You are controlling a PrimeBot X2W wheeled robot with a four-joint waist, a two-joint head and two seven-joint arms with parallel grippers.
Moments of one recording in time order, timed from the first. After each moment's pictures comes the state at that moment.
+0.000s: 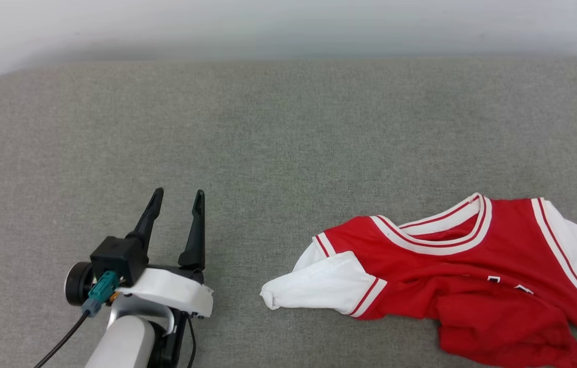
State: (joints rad) left arm -0.22 0.21 -0.27 0.18 -0.37 0.06 -0.26; right arm -0.06 -0.13 -0.53 0.22 0.36 0.13 0.32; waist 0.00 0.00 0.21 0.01
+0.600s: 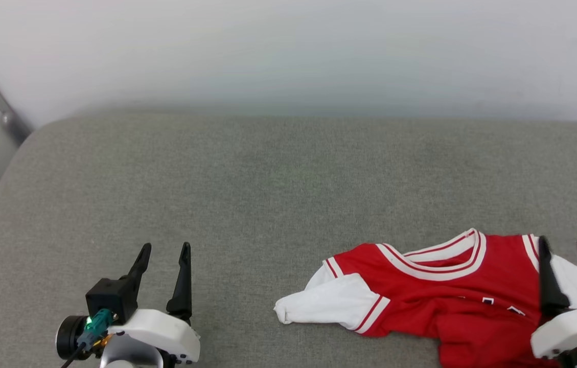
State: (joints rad) left arm -0.09 0.24 -0.26 0.18 -0.41 0.10 -0.21; right arm 0.00 -0.12 -0.20 0.06 0.21 0.13 -0.03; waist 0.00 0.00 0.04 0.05
